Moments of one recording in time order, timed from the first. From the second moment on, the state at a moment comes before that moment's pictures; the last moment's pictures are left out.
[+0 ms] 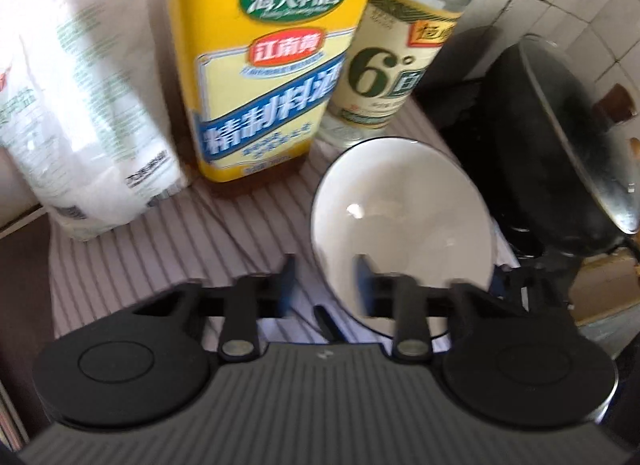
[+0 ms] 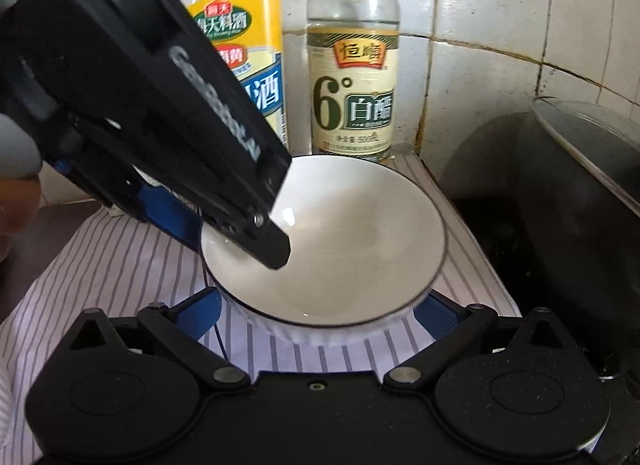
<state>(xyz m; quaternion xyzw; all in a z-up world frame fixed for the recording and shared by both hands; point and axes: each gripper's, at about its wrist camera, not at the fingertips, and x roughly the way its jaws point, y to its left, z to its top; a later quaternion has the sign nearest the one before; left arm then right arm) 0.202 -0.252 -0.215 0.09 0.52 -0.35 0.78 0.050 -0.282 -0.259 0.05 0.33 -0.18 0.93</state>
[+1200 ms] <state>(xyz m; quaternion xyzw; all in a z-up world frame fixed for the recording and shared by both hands) 0.039 -0.120 -0.060 0.17 0.44 -0.34 0.81 -0.060 -0.138 -0.123 0.02 0.24 -0.19 0.95</state>
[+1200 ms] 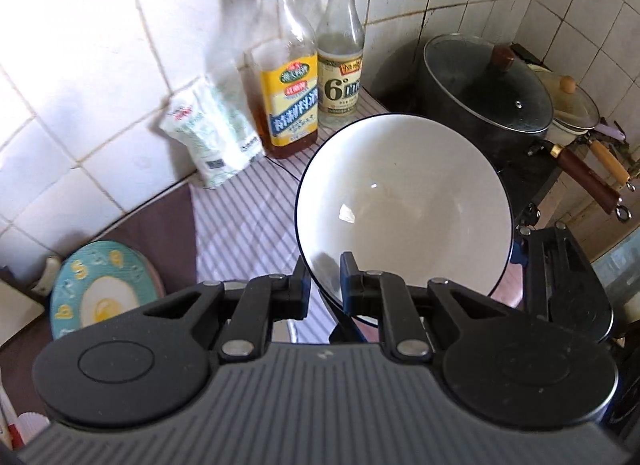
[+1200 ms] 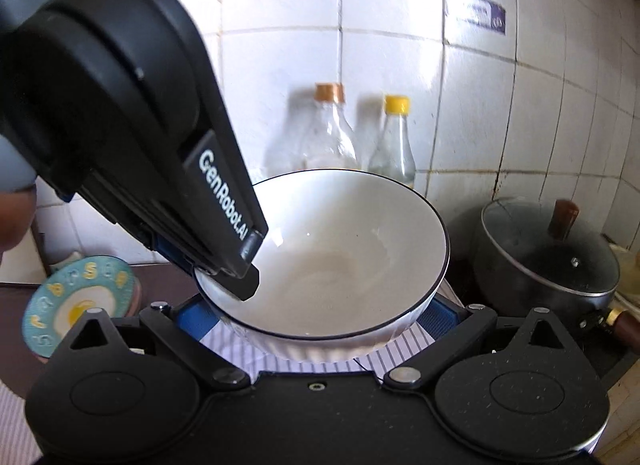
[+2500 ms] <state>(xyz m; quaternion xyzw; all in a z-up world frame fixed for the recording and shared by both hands) 0.075 0.010 -0.146 0.05 0.53 -0.25 0.81 -0.023 -0.050 -0.151 -0.05 0.34 -0.06 0.94</state>
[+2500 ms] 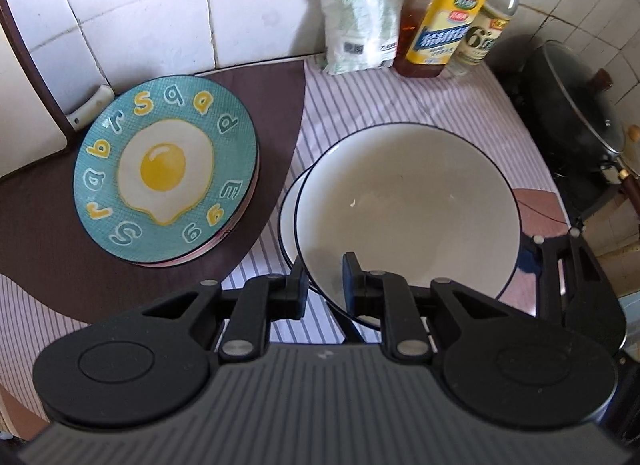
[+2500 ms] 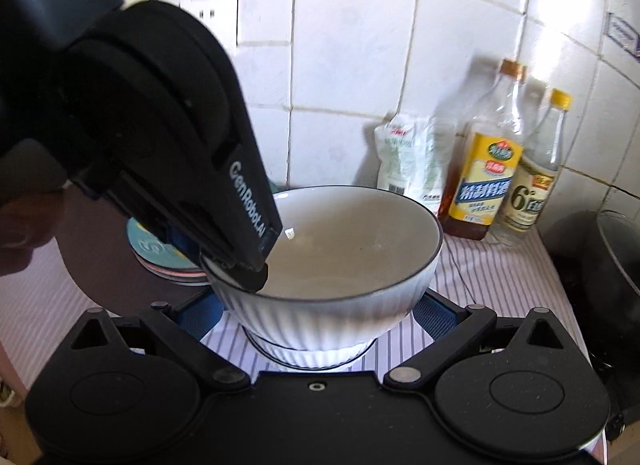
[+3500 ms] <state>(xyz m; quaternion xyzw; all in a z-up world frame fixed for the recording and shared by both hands) 0.104 0.001 -0.194 0.04 0.58 -0.20 0.79 -0.001 -0.025 -0.178 -0.15 0.40 -0.04 0.90</state>
